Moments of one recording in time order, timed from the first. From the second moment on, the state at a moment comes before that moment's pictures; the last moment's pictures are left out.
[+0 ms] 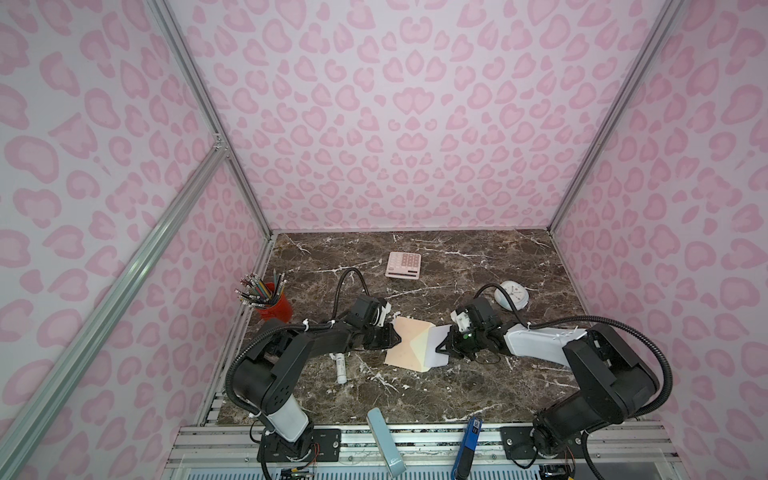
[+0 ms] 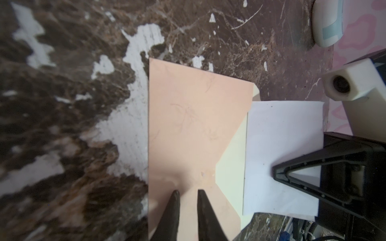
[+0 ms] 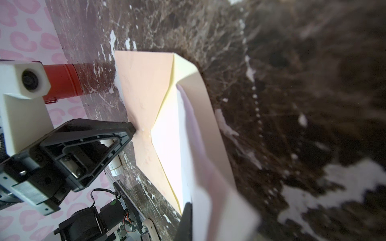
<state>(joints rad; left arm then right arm) -0.55 1.66 0.69 0.01 0.46 -0.58 0.51 1.57 0.63 -0.08 -0.60 0.90</state>
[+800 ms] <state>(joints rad) -0.55 1.67 0.69 0.02 0.47 -0.58 0.52 1.64 0.64 -0.03 -0.61 0.90</state>
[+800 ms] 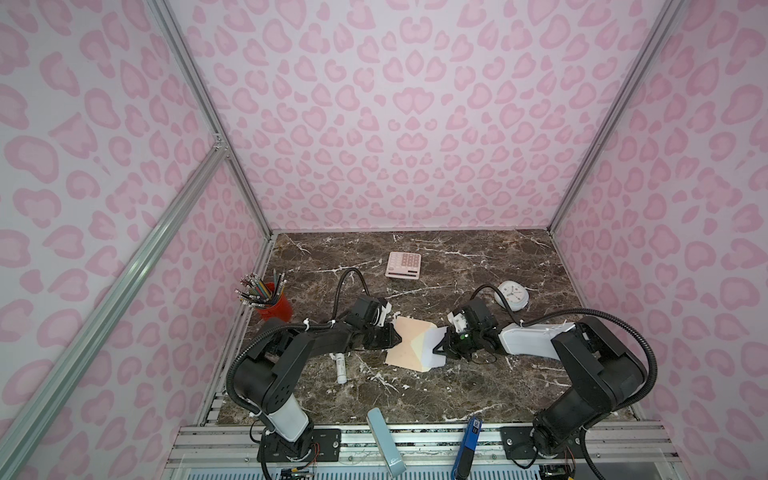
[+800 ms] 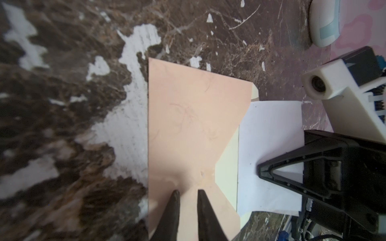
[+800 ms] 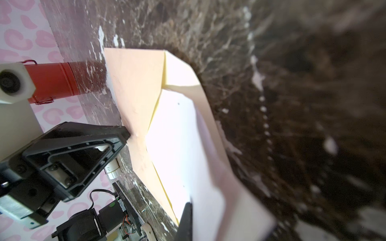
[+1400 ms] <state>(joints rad) -0.55 1.67 0.69 0.02 0.48 -0.58 0.54 1.69 0.67 -0.01 -0.63 0.90</state>
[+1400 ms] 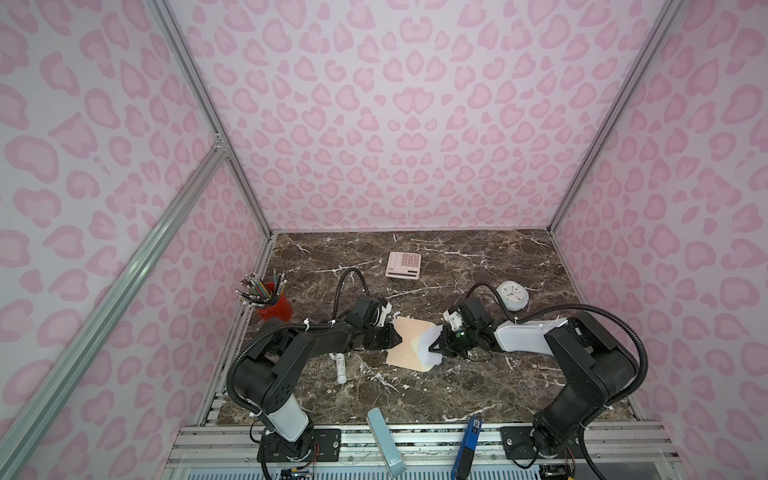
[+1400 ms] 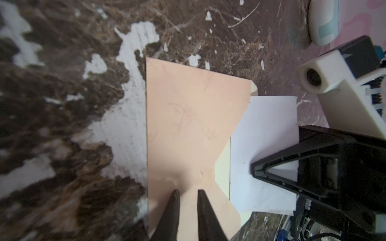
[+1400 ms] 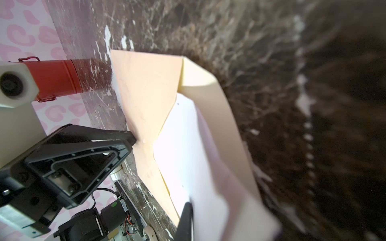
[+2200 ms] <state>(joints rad) -0.55 1.58 0.69 -0.03 0.50 -0.58 0.57 1.69 0.71 -0.01 -0.60 0.90</state>
